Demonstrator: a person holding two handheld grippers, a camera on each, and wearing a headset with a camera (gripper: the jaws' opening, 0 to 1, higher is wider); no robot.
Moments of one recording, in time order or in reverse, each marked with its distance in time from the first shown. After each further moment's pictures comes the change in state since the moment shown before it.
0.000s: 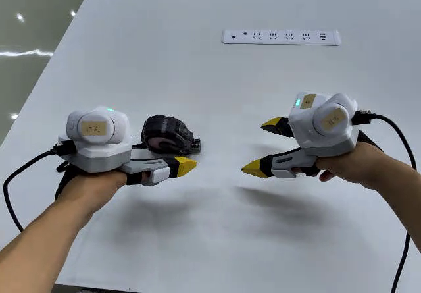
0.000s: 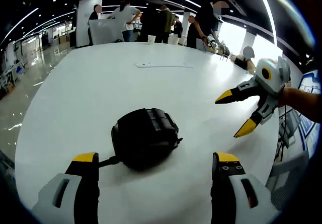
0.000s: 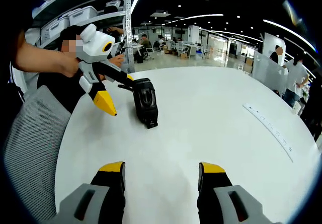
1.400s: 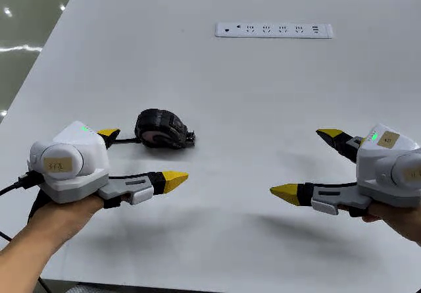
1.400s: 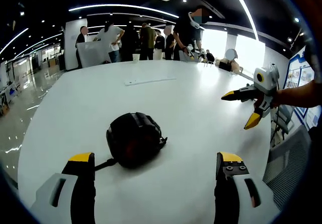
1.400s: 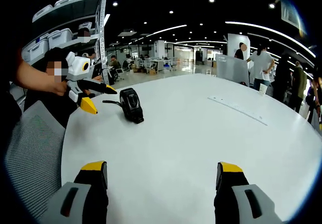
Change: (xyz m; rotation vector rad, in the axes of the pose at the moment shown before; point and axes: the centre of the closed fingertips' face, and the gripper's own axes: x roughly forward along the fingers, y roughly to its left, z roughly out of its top) left arm -0.028 -0.019 0.001 0.135 -0.166 -0.069; right arm -0.066 0.011 -0.038 0.182 -0.166 -0.226
